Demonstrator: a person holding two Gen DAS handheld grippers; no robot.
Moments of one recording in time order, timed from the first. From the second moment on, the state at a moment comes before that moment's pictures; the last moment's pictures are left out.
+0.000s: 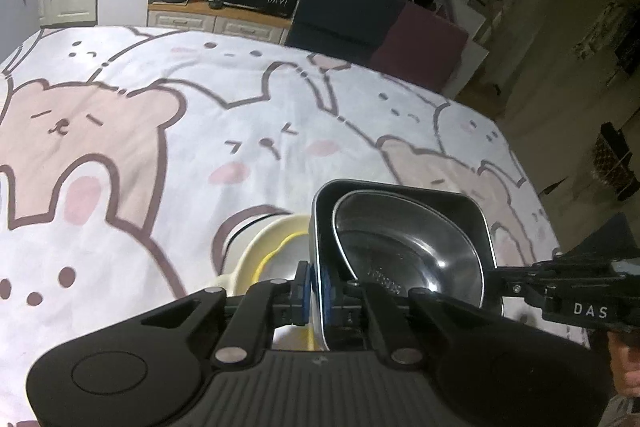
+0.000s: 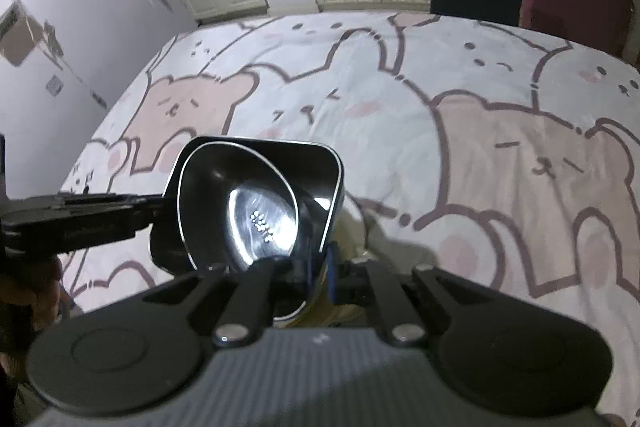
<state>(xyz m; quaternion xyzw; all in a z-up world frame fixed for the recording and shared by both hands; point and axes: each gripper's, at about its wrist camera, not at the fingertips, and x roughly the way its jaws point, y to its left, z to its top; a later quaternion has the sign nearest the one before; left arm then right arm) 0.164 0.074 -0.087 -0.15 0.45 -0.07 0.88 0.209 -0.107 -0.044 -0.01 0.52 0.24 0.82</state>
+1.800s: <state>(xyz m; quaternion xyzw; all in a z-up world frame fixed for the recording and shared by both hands) 0.170 0.083 -0.116 -0.13 0.50 -0.07 0.85 0.211 -0.073 -0.078 -0.05 0.57 0.24 0.78</state>
